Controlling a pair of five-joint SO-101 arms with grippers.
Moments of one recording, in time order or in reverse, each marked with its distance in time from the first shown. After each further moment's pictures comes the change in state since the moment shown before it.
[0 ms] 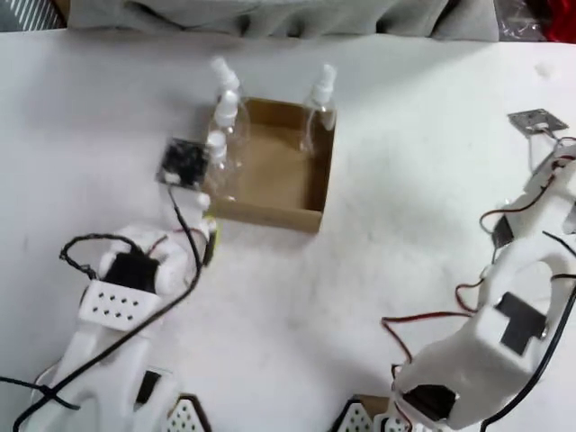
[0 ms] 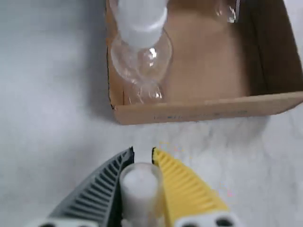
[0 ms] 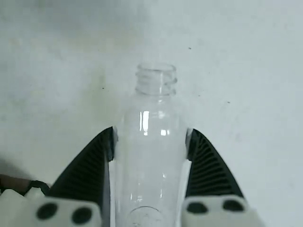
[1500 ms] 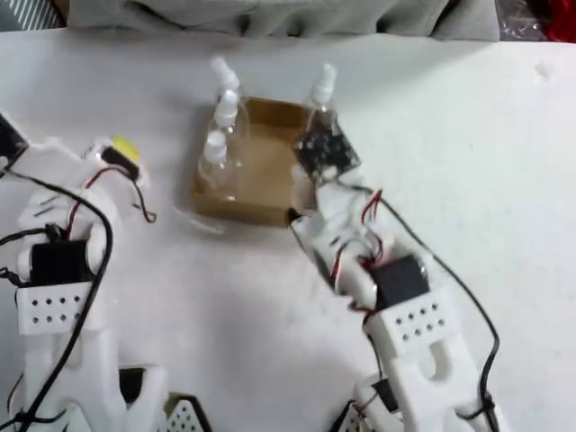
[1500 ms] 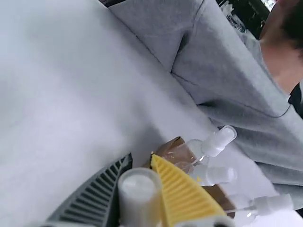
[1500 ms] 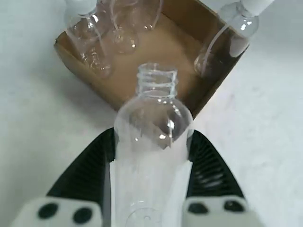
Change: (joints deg) left arm -18.3 0.0 -20.6 -0.8 41.1; right arm -58.5 -61.6 61.5 -42.3 -39.0
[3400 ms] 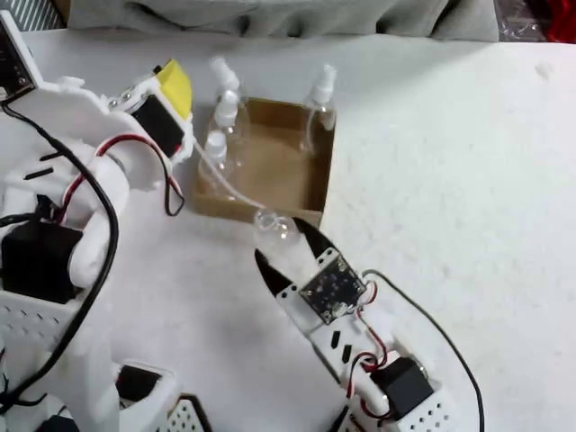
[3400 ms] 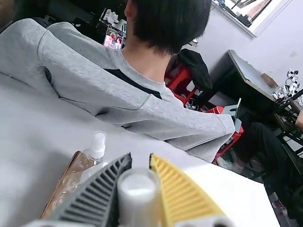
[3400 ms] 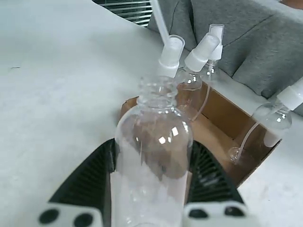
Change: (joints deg) left arm 18.6 11.6 -43.8 18.4 -7.2; right arm -12.9 -53.2 40.6 -14.8 2.8
